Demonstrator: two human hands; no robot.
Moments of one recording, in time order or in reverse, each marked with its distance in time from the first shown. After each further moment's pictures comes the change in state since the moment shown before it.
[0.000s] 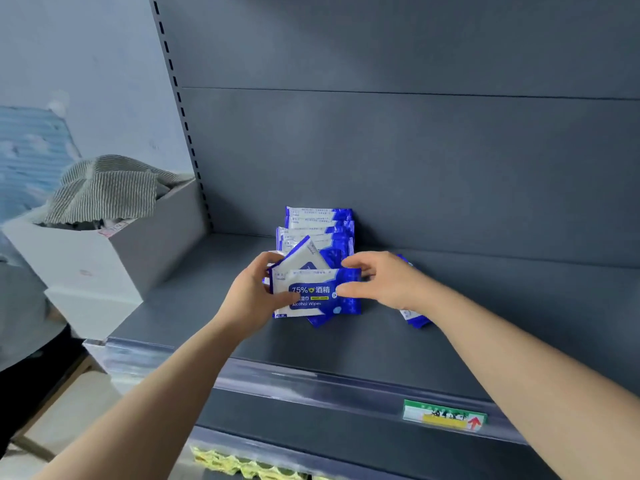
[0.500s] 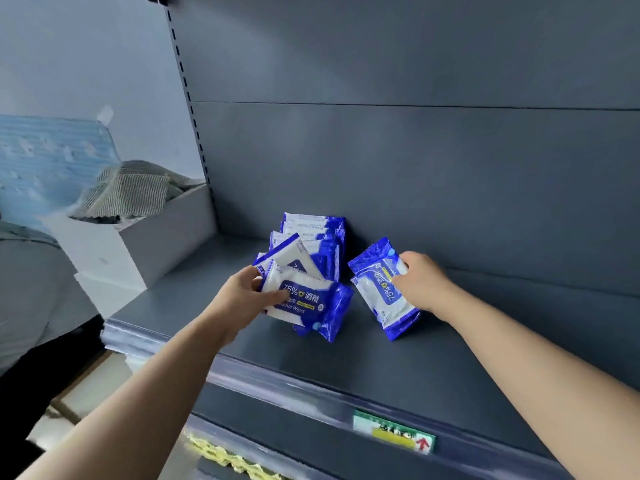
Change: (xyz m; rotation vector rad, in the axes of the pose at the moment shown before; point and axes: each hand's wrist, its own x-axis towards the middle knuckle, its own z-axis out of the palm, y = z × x) left_hand -0.020 0.040 0.028 -0.316 0.080 -0.286; right_hand 0.009 0.064 -0.061 -0.128 0.242 0.141
